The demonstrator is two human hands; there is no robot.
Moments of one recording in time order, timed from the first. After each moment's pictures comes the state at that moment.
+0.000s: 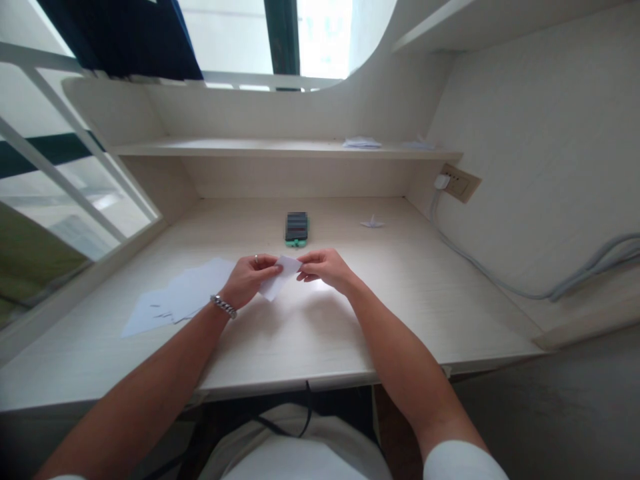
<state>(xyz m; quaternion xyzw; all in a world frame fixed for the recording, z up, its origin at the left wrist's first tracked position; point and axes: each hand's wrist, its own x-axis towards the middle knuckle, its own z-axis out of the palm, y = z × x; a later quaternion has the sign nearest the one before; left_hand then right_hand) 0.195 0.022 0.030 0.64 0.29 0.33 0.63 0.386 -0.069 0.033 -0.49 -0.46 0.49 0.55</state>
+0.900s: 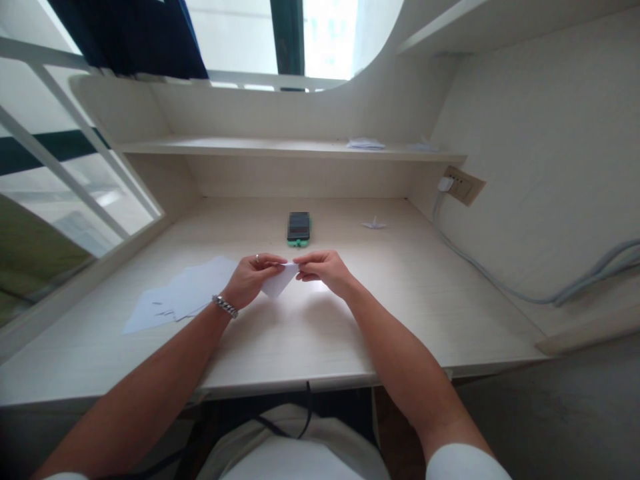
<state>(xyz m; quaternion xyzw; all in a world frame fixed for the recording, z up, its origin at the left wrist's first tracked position) 0.195 0.017 0.030 0.67 0.28 0.35 0.59 0.379 -0.066 0.025 -0.46 -0.43 0.50 0.59</state>
